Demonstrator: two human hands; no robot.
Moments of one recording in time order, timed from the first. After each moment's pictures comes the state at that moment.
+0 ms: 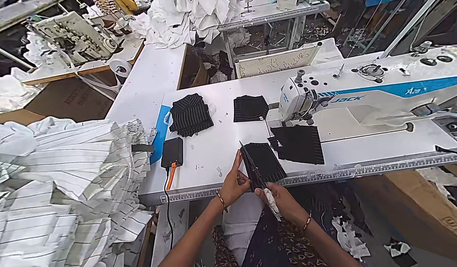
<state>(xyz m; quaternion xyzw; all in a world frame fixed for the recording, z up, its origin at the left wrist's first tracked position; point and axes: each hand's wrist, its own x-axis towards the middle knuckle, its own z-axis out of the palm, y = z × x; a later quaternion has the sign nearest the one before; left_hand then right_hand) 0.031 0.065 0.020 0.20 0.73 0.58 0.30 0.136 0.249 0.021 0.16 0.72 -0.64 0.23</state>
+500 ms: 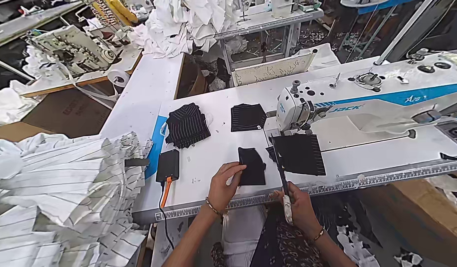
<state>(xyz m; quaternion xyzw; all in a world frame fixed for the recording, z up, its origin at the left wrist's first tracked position) 0.002 0.066 0.042 0.35 0.80 0.48 -0.08 0.143 0.275 -0.004 0.17 0.79 -0.57 -0.13</state>
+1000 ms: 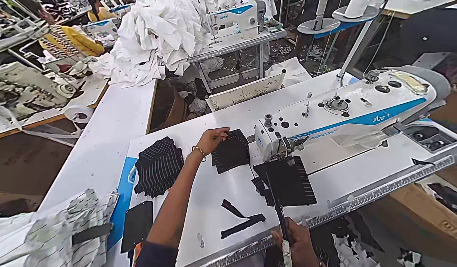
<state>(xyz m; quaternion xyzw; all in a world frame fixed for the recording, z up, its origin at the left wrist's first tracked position) -0.239 0.180 0.093 0.37 0.83 0.37 0.21 0.142 0.288 -0.038 0.10 0.80 -0.53 -0.27</state>
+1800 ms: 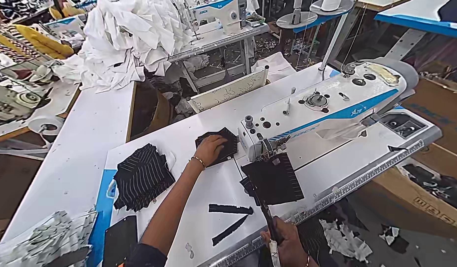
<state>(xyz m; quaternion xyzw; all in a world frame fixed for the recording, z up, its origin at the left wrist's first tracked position) -0.233 0.209 0.038 0.50 0.84 0.17 0.11 0.139 0.286 -0.035 0.11 0.80 -0.52 -0.28</state>
